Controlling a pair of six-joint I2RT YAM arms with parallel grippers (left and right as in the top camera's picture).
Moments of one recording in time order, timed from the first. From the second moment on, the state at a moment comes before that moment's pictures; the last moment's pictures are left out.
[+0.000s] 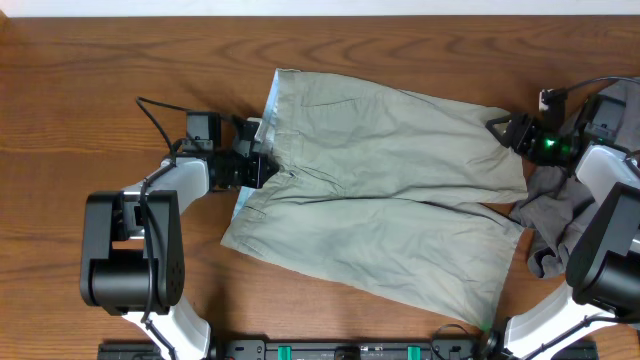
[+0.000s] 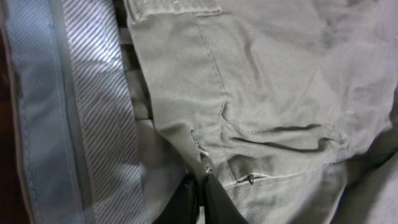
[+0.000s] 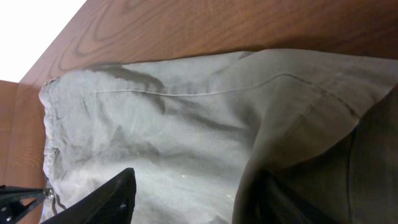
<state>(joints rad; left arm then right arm) -0.02 1.86 0.92 -0.22 0.67 0.11 -0.39 1.89 1.12 -0.27 -0.75 0.15</state>
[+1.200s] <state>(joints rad) 0.08 1.55 0.97 -0.38 0.30 0.06 -0.35 1.89 1.12 -0.62 -0.44 0.18</state>
